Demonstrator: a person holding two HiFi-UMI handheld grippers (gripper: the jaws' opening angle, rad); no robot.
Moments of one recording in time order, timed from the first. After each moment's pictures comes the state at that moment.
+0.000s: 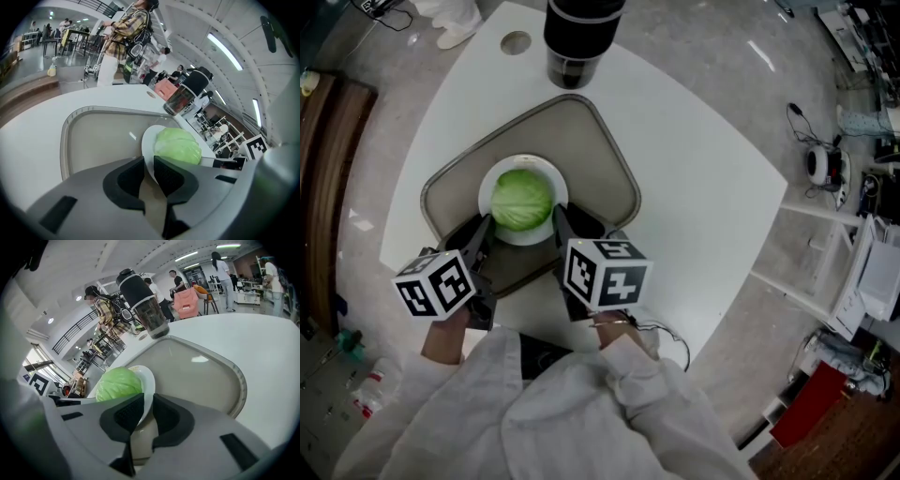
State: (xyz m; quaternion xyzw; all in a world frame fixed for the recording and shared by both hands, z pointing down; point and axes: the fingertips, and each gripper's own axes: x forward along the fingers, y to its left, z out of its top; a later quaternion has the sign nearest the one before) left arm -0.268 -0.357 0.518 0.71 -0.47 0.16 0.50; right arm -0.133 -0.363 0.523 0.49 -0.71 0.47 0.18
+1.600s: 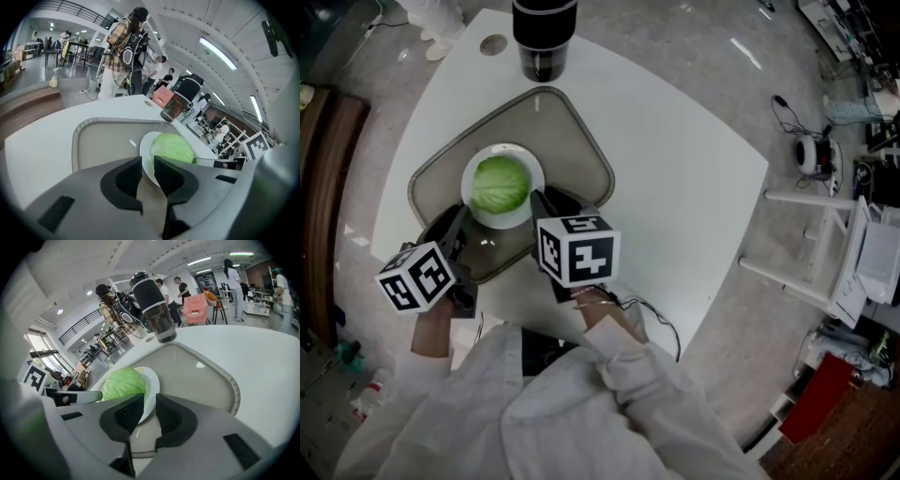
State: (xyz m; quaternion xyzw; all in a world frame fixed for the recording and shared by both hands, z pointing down) left arm -0.275 -0.356 0.499 0.72 -0.50 0.14 0.46; right arm -0.133 -0.365 0.512 0.48 -0.74 0.42 0.21
